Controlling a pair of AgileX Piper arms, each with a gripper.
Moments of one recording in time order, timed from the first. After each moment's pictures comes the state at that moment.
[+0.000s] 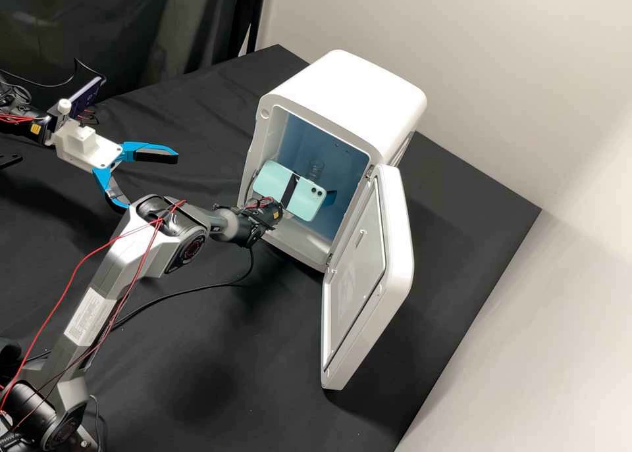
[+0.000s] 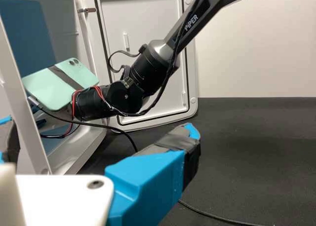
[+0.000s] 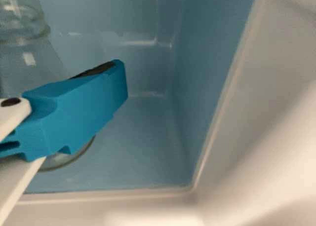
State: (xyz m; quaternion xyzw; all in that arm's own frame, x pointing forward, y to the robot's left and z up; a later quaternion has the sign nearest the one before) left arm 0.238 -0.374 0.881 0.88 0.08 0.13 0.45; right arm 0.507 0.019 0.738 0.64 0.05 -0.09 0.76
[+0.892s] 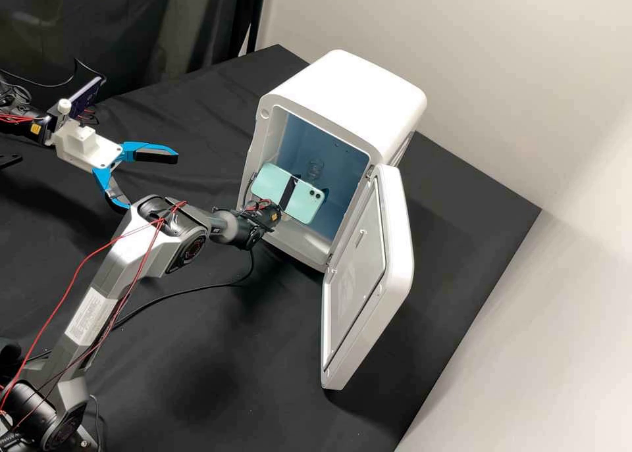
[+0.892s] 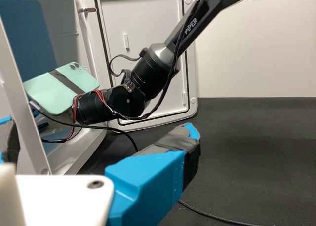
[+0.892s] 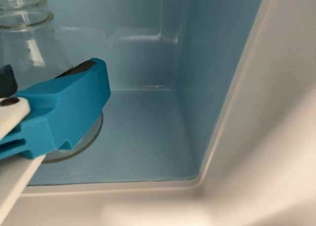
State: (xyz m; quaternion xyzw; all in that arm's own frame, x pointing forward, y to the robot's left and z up) left arm 0.238 -0.374 0.881 0.88 0.08 0.13 0.45; right arm 0.505 0.015 0.733 0.64 0.06 -0.09 0.76
